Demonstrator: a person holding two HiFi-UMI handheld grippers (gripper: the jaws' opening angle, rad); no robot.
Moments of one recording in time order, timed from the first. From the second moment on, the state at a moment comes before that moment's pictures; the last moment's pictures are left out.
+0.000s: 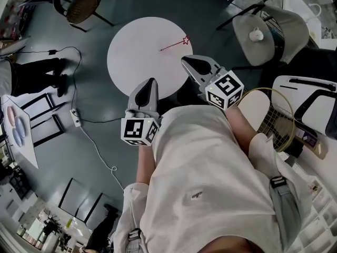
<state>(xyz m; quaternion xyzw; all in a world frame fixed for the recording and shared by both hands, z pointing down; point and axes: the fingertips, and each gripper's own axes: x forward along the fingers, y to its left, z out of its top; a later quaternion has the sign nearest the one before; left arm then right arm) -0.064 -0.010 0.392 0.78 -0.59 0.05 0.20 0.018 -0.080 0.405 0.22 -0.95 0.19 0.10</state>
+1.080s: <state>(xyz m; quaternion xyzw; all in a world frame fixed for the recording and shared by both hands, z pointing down) -0.152 0.098 0.396 0.85 -0.49 0.06 0.21 -0.030 0.051 0.397 0.36 -0.90 0.22 0.09</state>
